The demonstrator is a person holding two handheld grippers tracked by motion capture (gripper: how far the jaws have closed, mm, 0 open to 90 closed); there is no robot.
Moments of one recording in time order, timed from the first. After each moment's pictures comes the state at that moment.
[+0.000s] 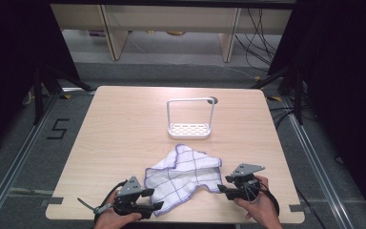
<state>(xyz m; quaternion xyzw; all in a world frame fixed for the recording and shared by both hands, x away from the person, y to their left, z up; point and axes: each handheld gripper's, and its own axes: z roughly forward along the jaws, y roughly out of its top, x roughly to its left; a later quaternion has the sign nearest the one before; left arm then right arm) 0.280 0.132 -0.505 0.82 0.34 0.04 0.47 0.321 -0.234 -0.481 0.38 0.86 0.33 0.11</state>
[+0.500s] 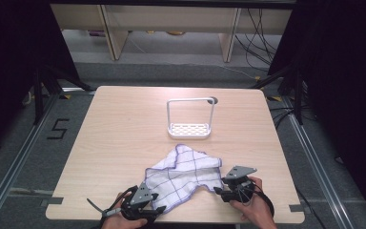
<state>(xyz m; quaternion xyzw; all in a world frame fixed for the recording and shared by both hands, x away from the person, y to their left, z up) 0.278 0.121 -0.518 0.87 0.28 0.10 0.40 0.322 -0.222 -0.495 0.36 0.87 0.31 0.12</state>
